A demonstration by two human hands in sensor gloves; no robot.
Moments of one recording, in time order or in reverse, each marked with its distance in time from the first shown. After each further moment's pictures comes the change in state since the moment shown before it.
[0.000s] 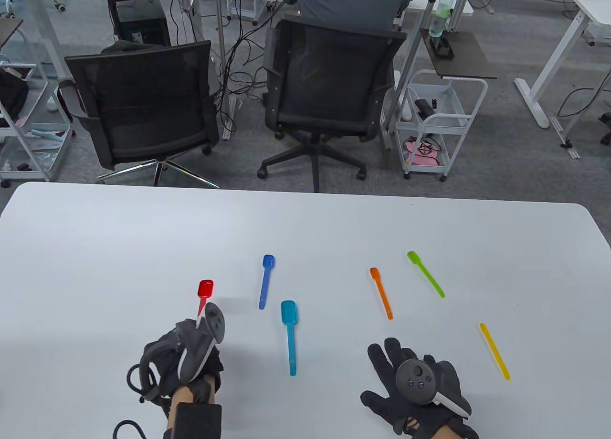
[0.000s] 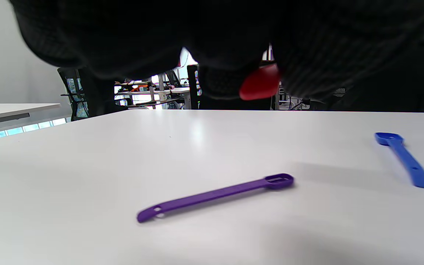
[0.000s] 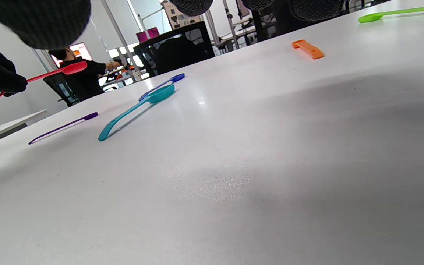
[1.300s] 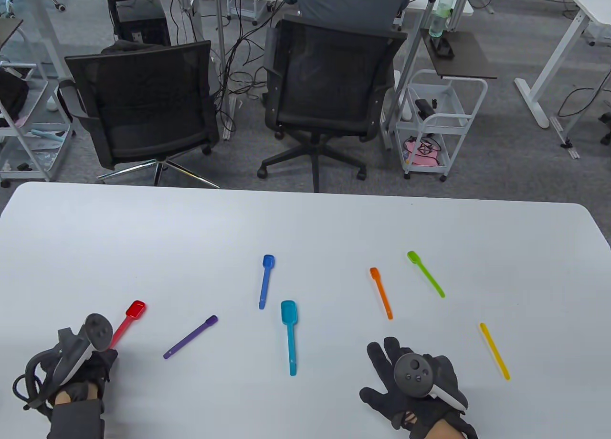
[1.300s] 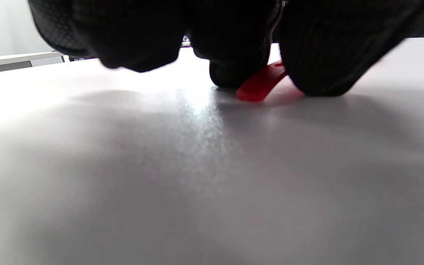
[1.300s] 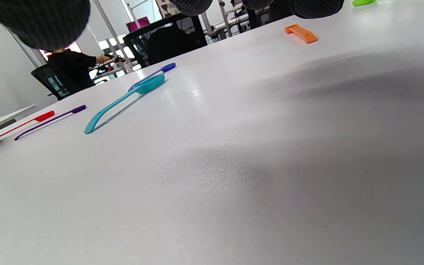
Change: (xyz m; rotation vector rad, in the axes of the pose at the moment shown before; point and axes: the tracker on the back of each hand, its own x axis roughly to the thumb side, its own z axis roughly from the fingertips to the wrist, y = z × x) left_hand -0.195 -0.085 -0.110 -0.162 -0.036 -0.006; right_hand -0.005 0.006 -0.010 0.046 0.031 -0.011
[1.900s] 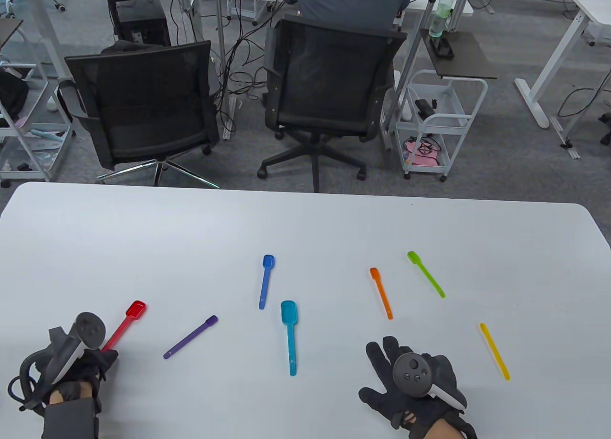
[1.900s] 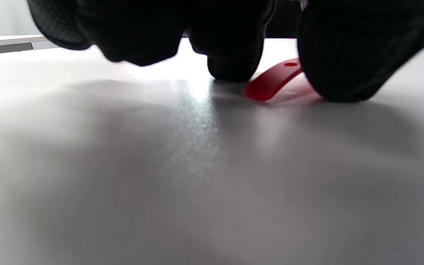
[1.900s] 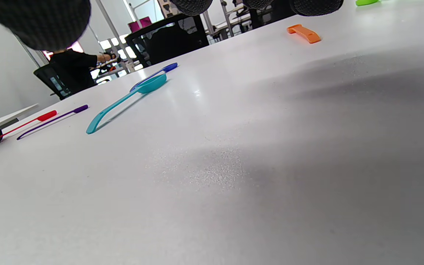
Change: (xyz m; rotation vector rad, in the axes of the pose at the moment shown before) left_hand -0.009 0.001 -0.004 -0.041 0.012 0.050; right_hand 0.001 -0.001 0.000 0.000 -0.008 0.000
